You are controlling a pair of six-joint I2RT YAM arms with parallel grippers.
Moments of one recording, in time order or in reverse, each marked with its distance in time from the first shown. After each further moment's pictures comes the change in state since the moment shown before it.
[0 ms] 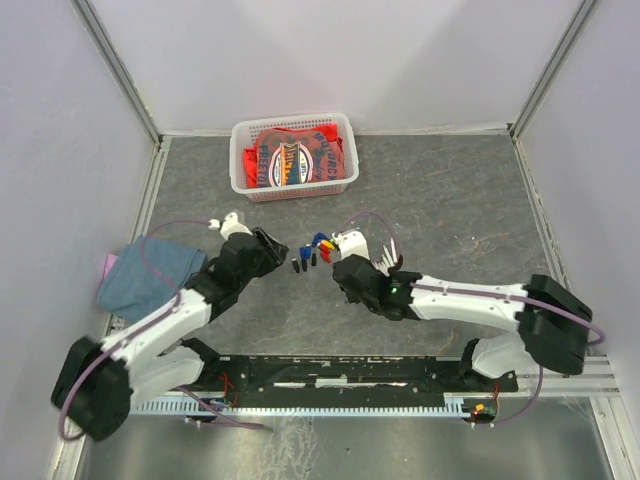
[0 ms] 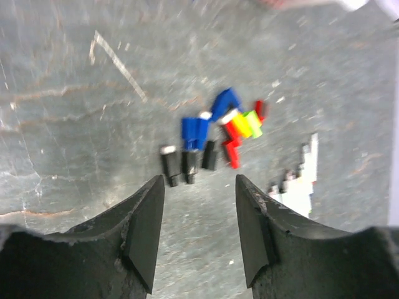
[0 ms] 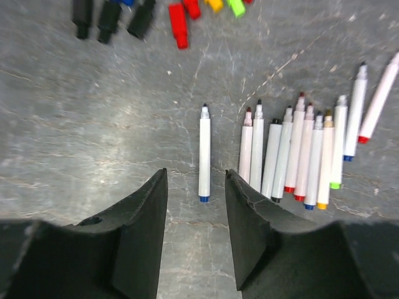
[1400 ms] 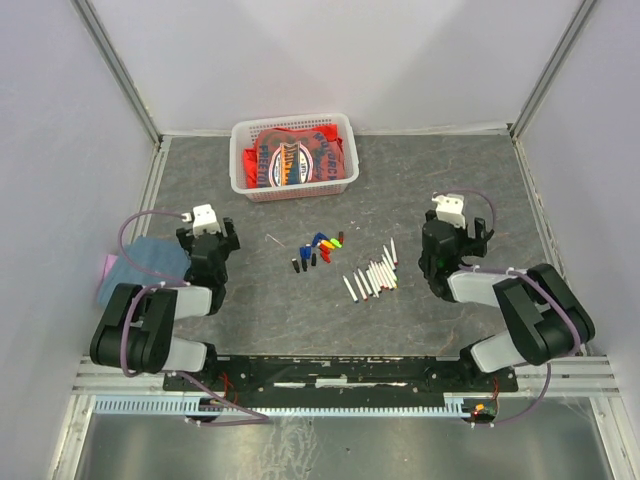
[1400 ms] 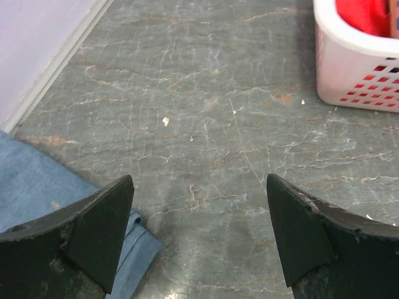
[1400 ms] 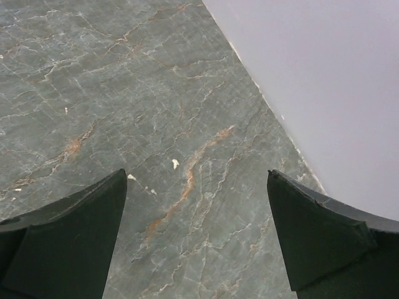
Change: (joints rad) left arm 0.397 0.285 -0.212 0.852 -0.271 0.846; right arm -0.702 0.005 -0.357 0.895 0.550 -0.647
